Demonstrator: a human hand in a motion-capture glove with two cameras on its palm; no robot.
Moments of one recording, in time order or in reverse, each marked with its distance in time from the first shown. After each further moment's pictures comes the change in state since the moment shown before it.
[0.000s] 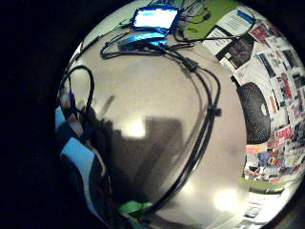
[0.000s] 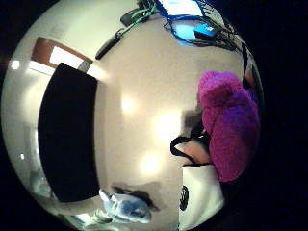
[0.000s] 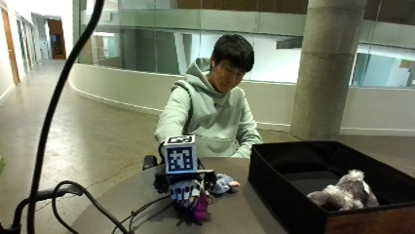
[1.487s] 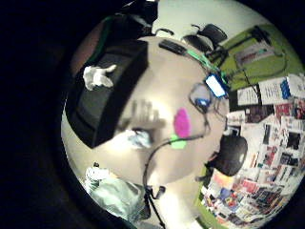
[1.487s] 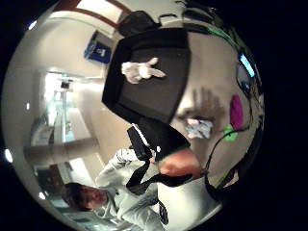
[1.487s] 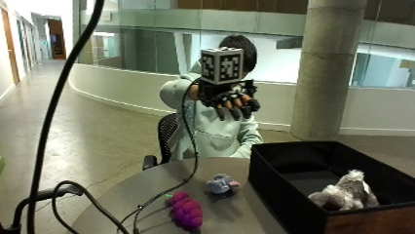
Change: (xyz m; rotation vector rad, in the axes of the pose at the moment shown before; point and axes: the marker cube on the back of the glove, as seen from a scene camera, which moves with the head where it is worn) arm -0.130 0.037 -0.240 -0.232 -0.005 -0.500
